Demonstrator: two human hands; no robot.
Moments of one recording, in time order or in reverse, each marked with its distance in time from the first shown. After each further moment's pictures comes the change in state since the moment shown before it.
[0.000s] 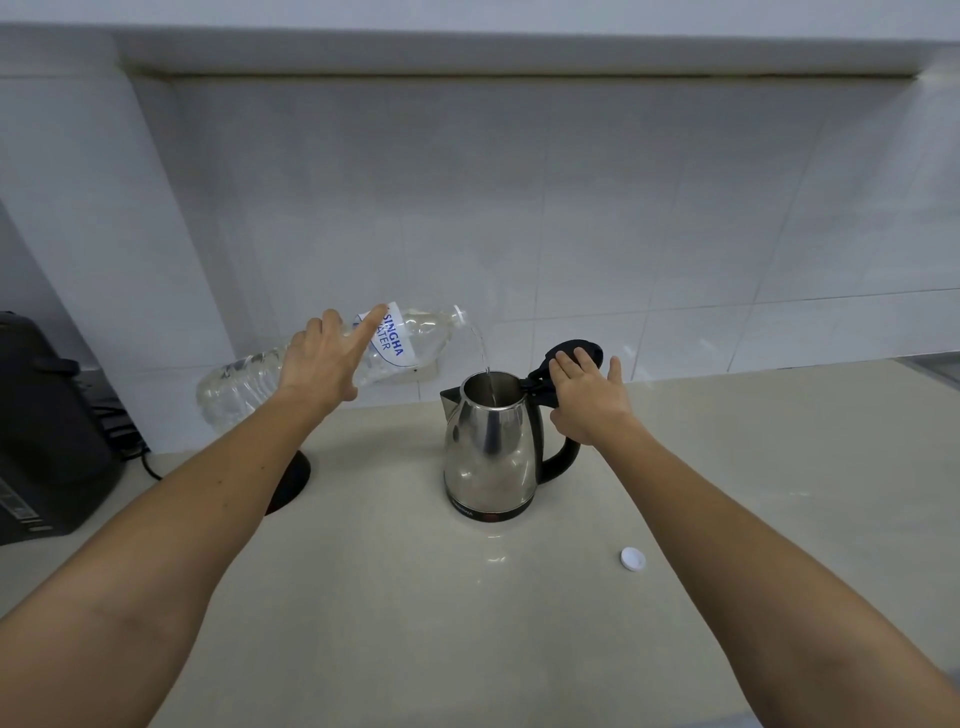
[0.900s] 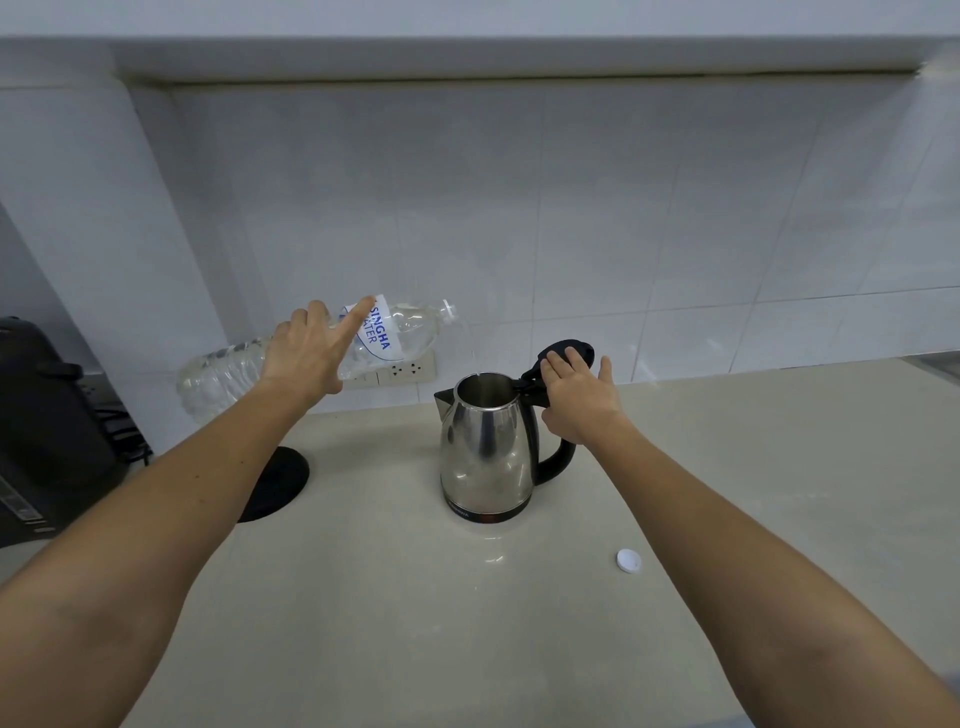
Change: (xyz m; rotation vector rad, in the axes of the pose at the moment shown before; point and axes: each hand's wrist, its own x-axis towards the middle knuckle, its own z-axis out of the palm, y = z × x) left_hand 0.001 -0.005 -0.015 0.043 0.012 -0.001; right_hand 0.002 0.002 0.000 0.006 0.014 -0.035
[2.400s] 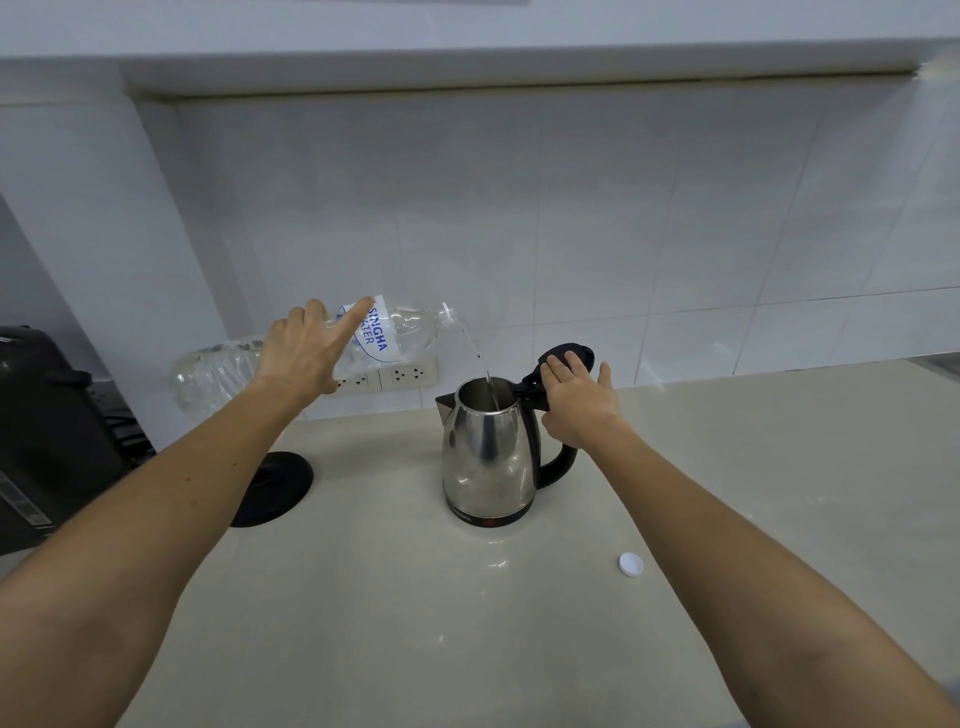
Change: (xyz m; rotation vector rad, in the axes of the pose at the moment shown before) left_hand -0.001 -0.007 -0.007 0.033 0.053 0.044; right_hand -0.001 0.001 0.001 0.029 0.000 -0.003
